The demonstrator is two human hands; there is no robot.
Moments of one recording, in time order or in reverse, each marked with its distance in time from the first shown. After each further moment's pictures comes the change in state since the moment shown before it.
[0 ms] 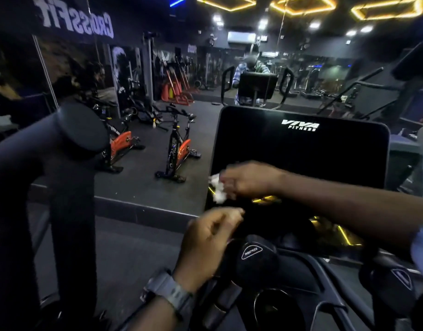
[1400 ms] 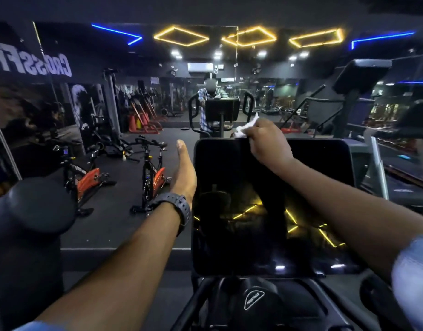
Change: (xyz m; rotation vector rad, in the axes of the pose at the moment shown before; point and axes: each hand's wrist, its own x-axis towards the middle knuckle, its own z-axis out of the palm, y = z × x) left_hand 0.203 0.017 -0.005 -0.181 0.070 -0.494; right_hand -0.025 0.099 -0.036 -0.068 0.410 0.930
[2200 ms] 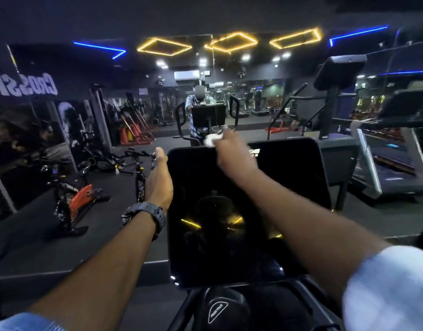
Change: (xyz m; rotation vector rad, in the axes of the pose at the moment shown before) left_hand -0.006 0.008 0.018 0.113 0.054 0.321; right_hand -0.006 -0.017 -0.004 -0.044 -0.145 0.155
